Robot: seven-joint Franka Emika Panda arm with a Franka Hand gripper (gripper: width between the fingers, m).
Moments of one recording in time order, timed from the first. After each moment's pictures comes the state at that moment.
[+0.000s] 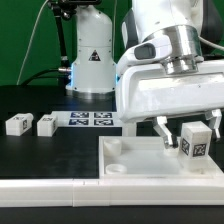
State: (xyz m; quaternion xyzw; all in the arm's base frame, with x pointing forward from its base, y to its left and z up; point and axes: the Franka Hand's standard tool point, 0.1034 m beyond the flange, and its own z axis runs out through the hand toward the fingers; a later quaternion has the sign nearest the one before) arm 0.631 0.118 0.069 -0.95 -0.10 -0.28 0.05
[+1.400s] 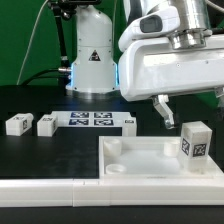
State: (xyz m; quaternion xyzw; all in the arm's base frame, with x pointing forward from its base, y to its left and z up) arm 0.637 0.121 0.101 -0.97 -0.11 -0.22 0.06
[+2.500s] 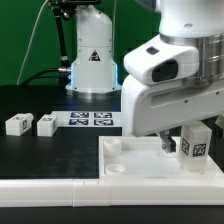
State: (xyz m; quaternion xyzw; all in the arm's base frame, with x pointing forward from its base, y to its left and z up) arm 0.637 0.118 0.068 -0.99 -0.12 0.08 0.08
